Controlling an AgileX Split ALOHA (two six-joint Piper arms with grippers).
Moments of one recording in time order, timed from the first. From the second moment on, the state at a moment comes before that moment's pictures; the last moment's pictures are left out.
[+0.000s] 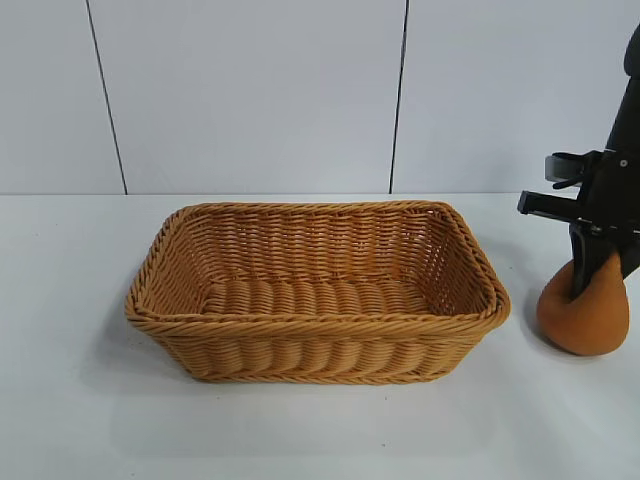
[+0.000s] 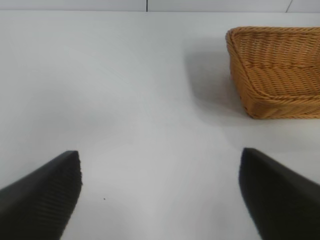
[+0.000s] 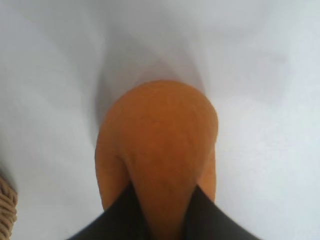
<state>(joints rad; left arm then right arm) -0.09 0.00 -0.50 -0.01 1.07 -0.05 -0.01 2.17 -1.56 0.16 1.20 0.01</state>
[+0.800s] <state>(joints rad) -0.09 0.00 -0.50 -0.01 1.07 -0.05 0.11 1.78 -1.56 0.28 1.15 0.01</state>
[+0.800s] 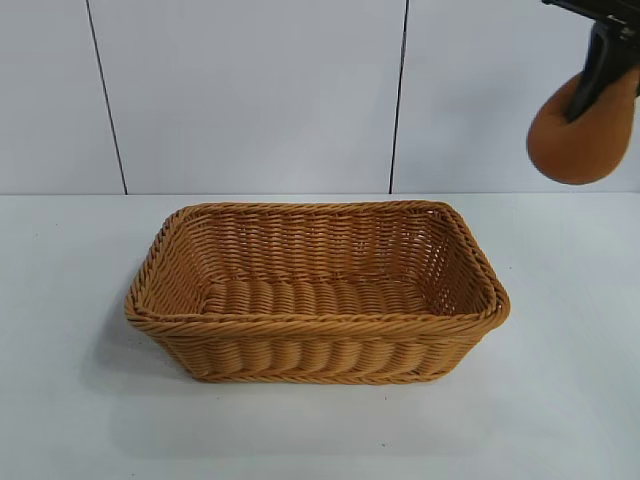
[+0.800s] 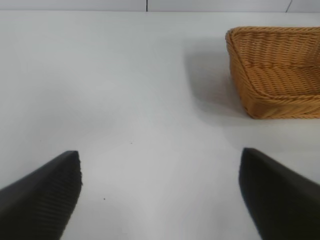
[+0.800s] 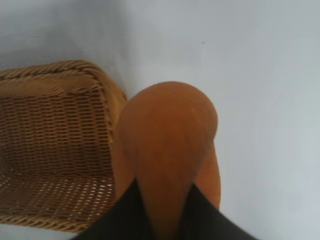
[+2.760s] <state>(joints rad) -0.09 0.00 -0.50 0.00 1.07 -0.05 0.51 1.85 -1.56 -0.01 1.15 0.19</state>
